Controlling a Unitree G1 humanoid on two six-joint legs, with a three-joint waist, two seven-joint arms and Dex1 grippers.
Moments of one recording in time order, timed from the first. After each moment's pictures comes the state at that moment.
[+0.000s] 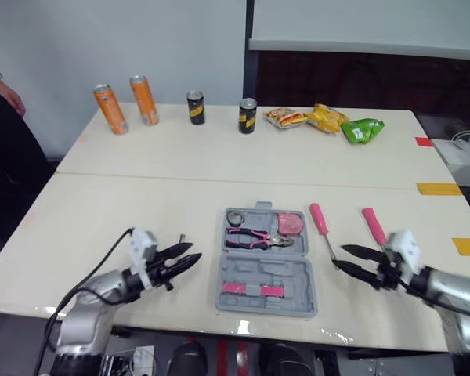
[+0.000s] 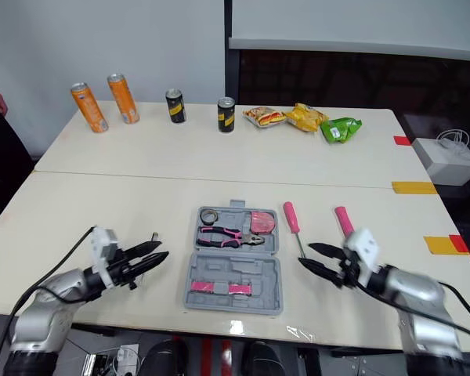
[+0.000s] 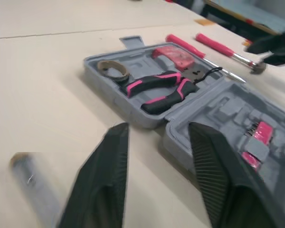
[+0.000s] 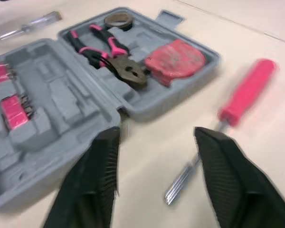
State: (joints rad) left arm 0.00 0.41 0.17 -0.11 -0.44 0.32 -0.95; right arm 0.06 -0.64 -0.35 0.03 0.39 0.16 1.13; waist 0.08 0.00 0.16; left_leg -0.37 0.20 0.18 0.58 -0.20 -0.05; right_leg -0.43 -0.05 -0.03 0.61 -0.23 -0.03
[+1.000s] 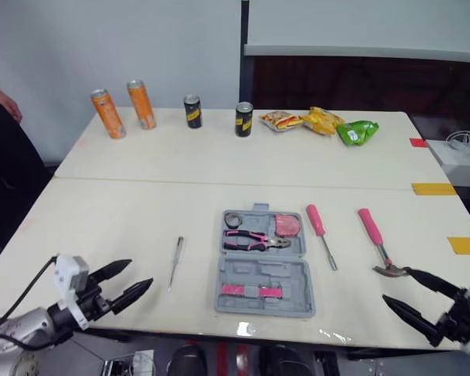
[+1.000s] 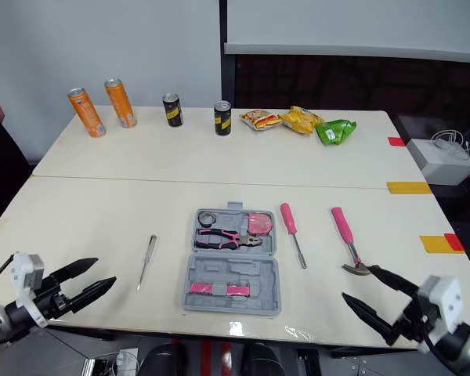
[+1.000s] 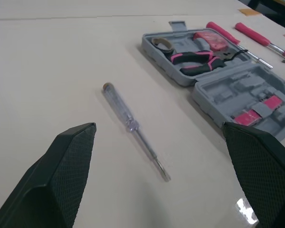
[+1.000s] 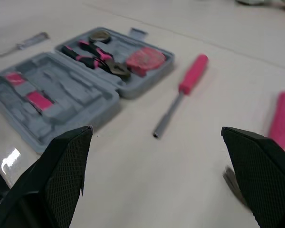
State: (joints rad) left arm 0.26 0.63 0.38 -0.26 -0.60 0.40 -0.97; right arm 0.40 -0.68 -0.57 -0.19 0.61 0.11 1.15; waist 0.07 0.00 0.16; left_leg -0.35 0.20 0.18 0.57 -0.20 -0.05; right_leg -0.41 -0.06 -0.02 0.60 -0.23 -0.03
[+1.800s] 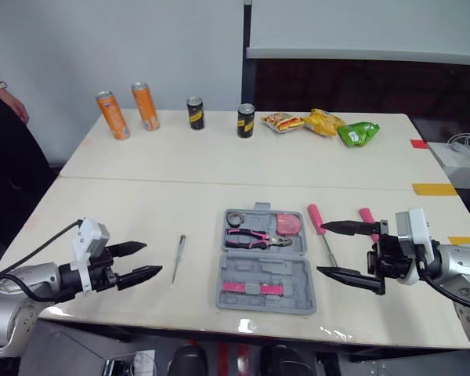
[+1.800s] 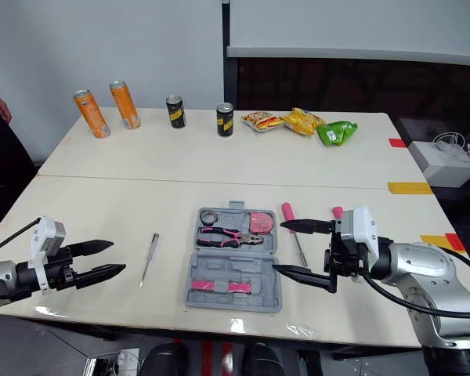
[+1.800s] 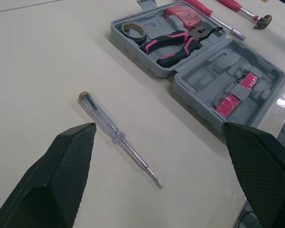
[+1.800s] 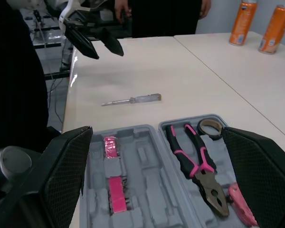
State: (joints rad) left arm 0.01 0.83 0.26 -0.18 -0.60 0.58 -1.06; right arm -0.10 -0.80 -0.21 -0.29 0.66 0.31 1.25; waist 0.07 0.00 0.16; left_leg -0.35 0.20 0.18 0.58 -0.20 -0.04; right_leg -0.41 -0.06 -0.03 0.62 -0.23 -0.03
